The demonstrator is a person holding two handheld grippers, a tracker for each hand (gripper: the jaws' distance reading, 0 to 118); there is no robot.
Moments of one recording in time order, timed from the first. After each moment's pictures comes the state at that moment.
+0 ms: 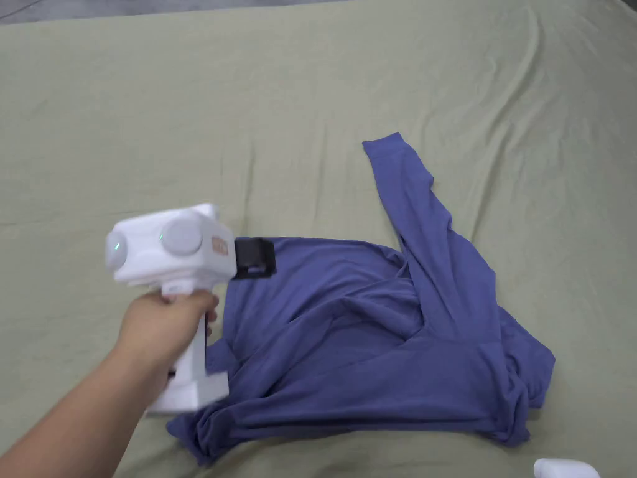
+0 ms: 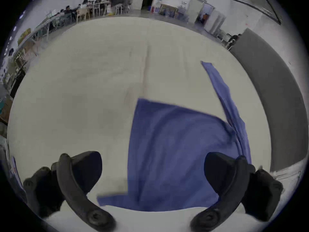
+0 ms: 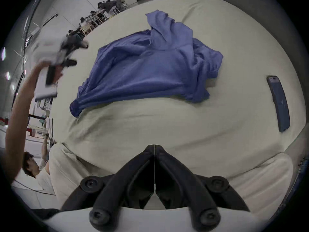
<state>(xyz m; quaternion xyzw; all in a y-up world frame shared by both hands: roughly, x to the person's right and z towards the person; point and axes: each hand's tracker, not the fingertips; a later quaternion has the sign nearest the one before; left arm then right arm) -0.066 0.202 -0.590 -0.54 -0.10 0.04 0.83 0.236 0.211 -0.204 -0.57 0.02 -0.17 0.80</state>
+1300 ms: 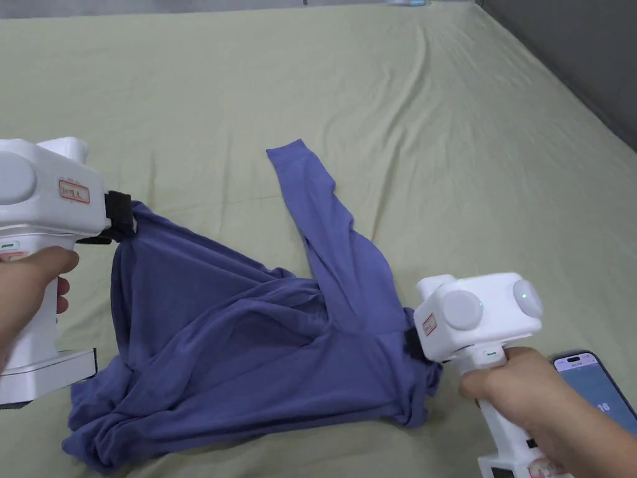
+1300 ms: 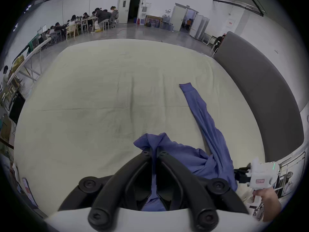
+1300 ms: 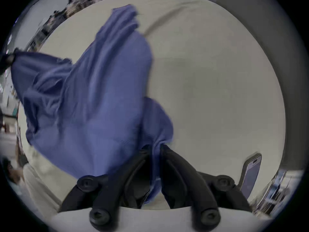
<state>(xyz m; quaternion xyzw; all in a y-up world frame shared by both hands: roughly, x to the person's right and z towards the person) -0.069 0.319 -0.559 -0.48 -0.16 0.02 0.86 0.322 0.177 -0.380 -0.61 -0.04 -0.03 0.79</state>
